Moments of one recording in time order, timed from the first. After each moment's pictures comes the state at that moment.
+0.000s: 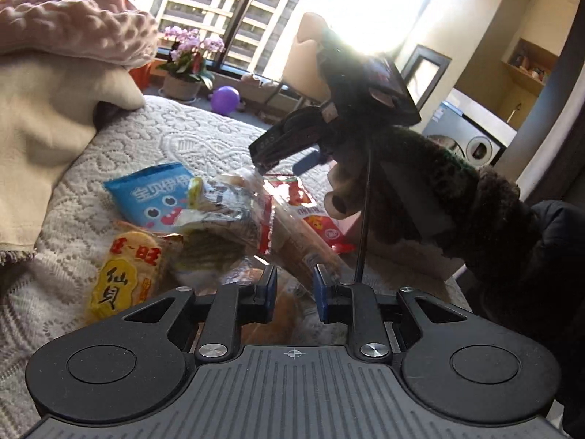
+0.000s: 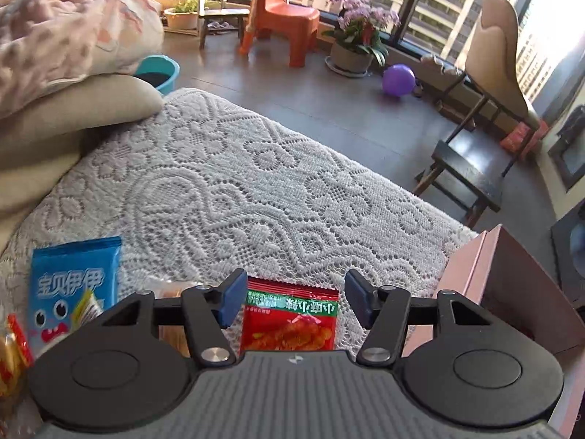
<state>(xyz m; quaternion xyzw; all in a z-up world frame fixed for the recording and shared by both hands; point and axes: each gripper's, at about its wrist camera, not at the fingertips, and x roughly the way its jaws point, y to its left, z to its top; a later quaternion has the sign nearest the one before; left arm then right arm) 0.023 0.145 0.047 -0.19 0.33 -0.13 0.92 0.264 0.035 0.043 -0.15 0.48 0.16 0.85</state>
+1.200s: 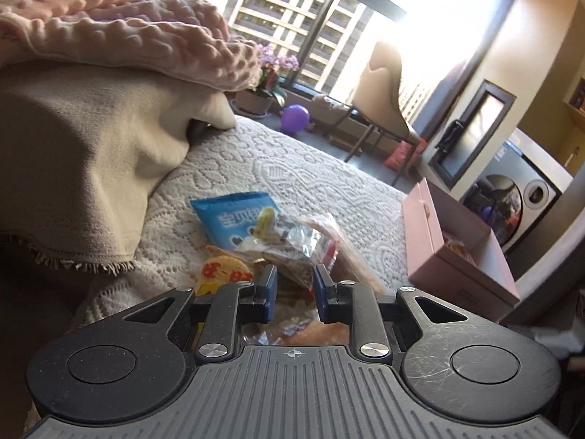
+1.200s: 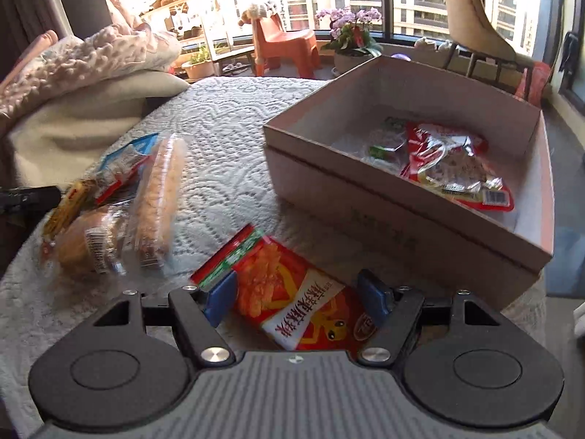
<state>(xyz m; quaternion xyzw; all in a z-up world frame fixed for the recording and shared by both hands) 0.014 0.187 0.065 -0.22 0.33 -0.01 0.92 0.076 -0.151 0.037 -0.01 0.43 0.26 0.86</state>
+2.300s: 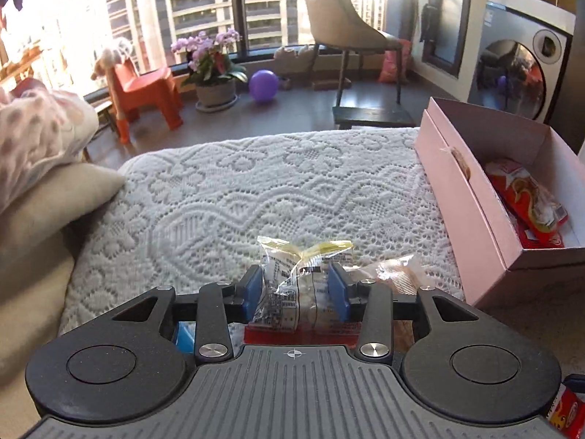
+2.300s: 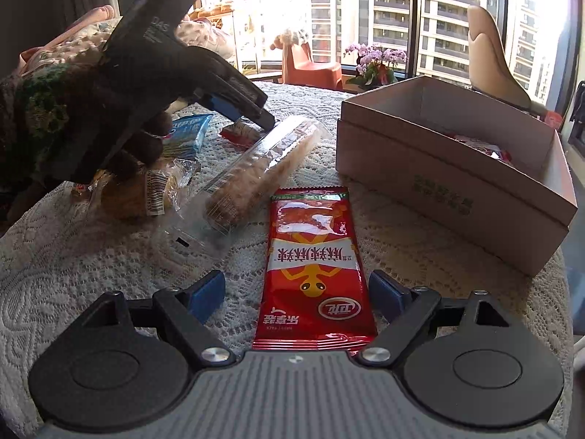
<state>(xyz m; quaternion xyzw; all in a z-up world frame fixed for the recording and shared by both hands) 0.182 0.074 0.037 0.05 0.39 -0.04 0.92 0.017 -0.124 0.013 -0.07 0.35 0.26 0.90</state>
